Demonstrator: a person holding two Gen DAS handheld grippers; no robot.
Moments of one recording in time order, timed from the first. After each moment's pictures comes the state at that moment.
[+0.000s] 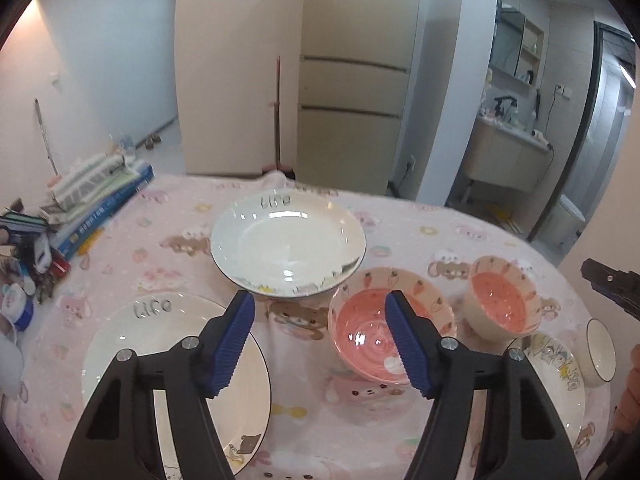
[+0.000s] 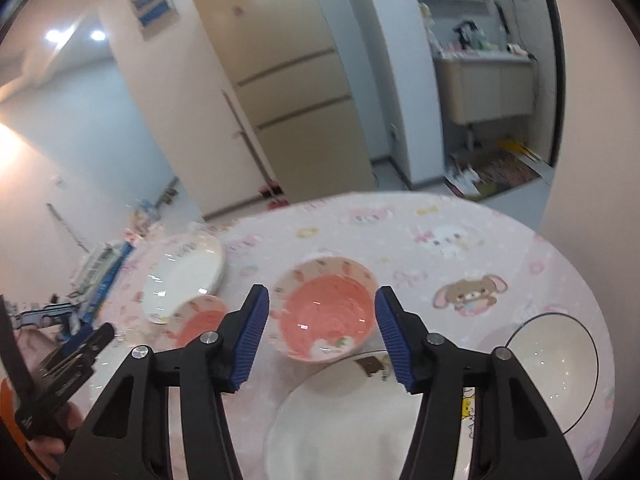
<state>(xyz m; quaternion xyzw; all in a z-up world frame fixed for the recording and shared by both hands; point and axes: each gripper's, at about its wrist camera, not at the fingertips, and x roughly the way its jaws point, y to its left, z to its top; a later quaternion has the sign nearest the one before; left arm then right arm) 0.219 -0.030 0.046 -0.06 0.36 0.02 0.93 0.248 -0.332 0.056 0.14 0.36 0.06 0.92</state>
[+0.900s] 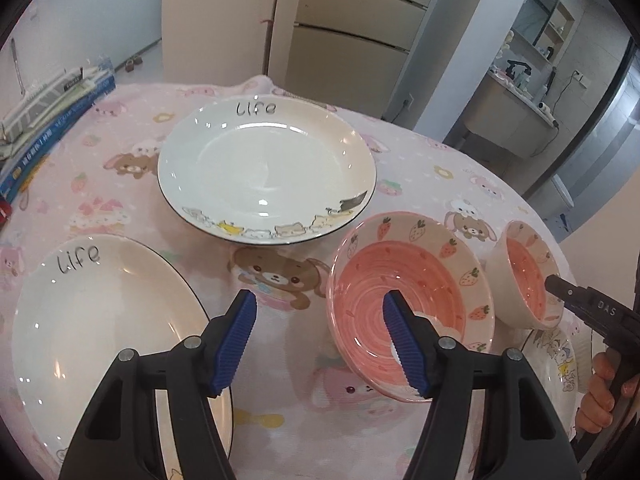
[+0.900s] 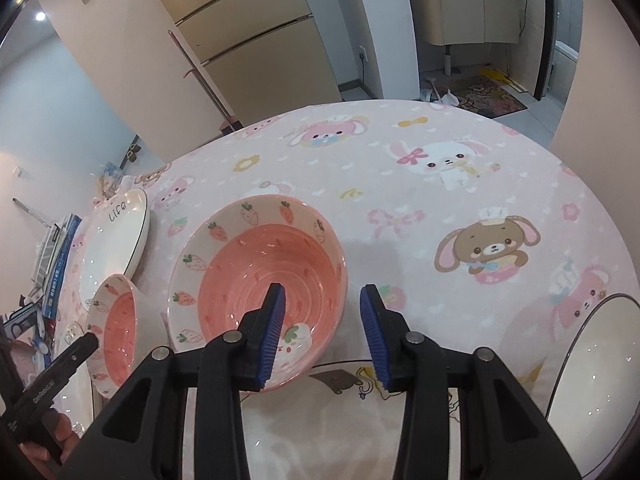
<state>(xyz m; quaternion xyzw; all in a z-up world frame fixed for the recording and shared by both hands) 0.276 -0.027 -0.016 -0.12 0.47 -0.01 0.87 0.315 -0.344 -0.020 0.16 0.48 0.03 0.86</state>
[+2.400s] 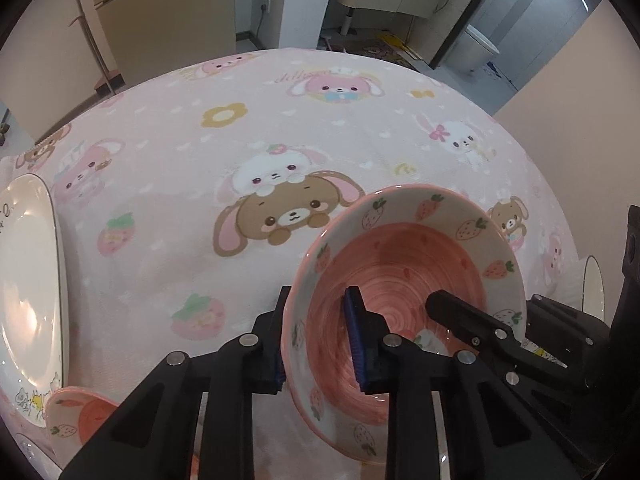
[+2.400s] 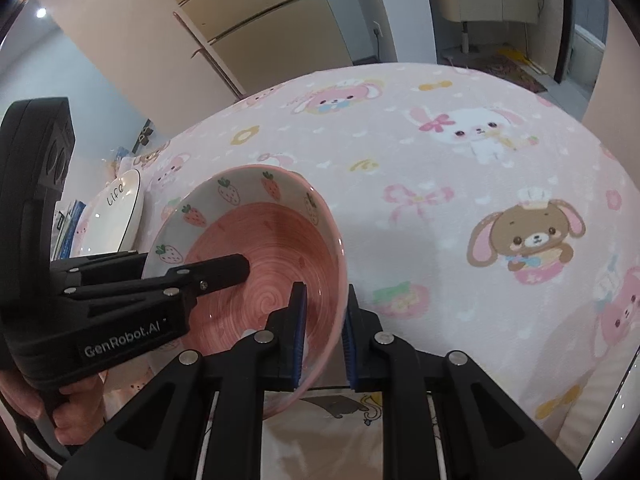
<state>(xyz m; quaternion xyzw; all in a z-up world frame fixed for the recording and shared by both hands) 0.397 -0.214 -0.051 0.04 0.59 -0.21 0.77 0.333 -0.340 -0.053 0.17 0.50 0.06 0.85</state>
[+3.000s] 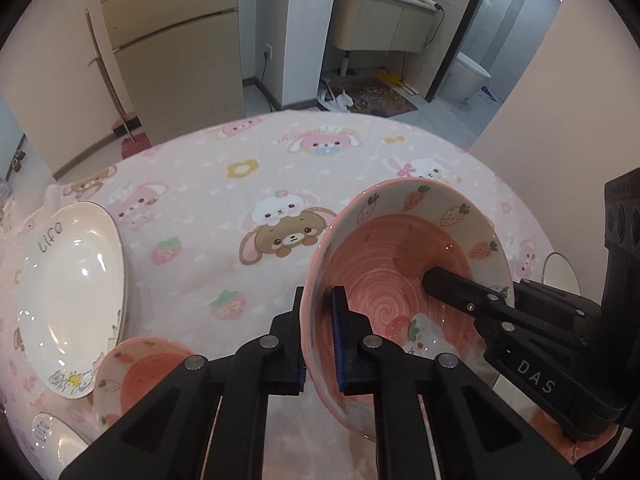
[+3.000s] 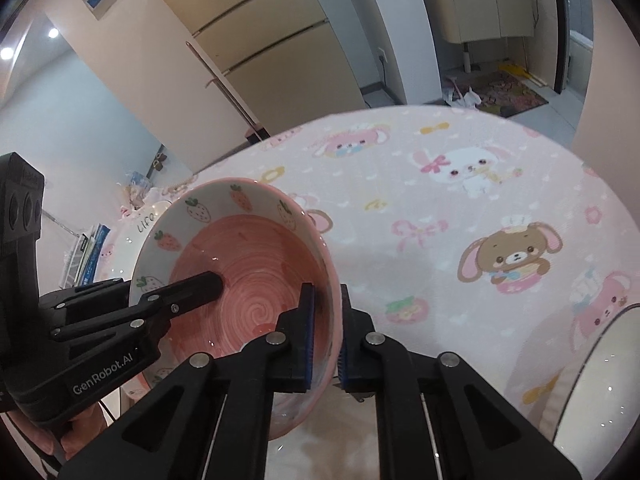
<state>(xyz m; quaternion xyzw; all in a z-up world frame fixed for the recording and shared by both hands) 0.352 -0.202 0.019 0.05 0.52 -0.21 0.83 0.313 -0.345 -0.009 0.19 0.45 0.07 0.87</state>
